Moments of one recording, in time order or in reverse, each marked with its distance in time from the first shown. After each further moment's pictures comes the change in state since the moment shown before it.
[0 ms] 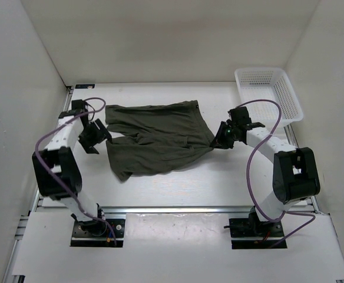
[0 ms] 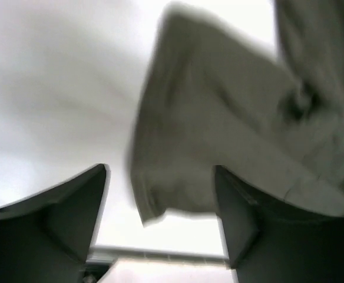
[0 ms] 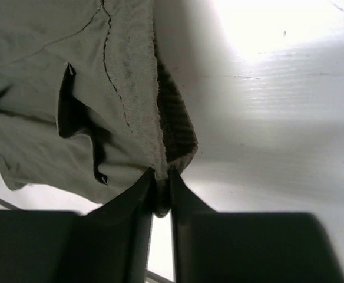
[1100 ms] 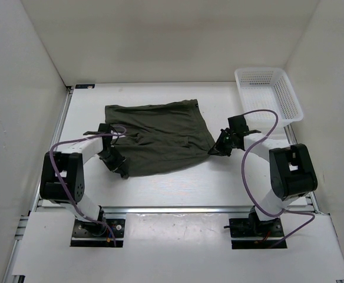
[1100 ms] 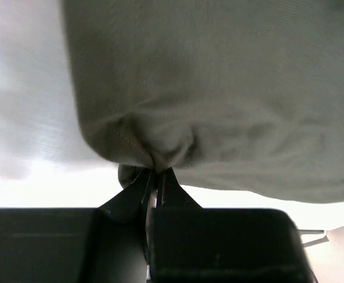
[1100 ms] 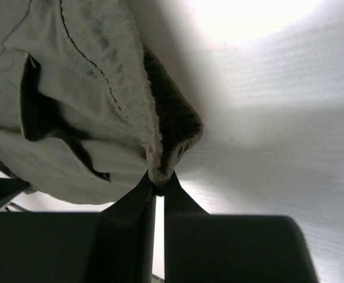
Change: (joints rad) left arm -0.242 -0.091 -0.407 0.121 0.080 -0.276; right arm 0.005 0.038 -0.123 0.121 -0.009 0.131
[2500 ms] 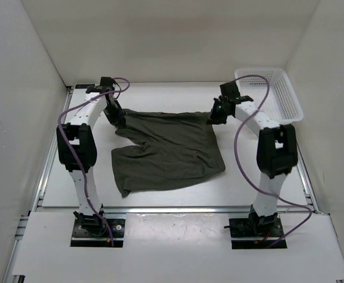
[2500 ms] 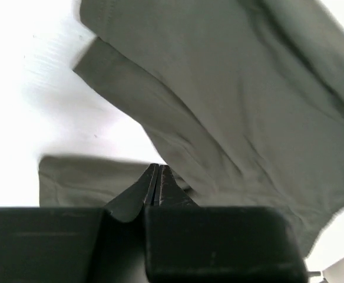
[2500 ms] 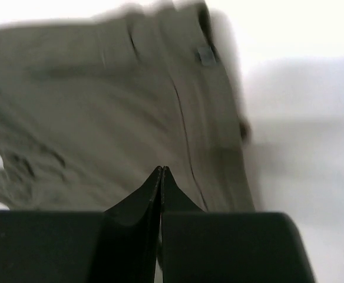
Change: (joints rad) left arm 0.010 0.413 0.880 -0.202 -0.110 0.164; right arm 0.016 0.281 0.620 -0.270 0.135 -0.163
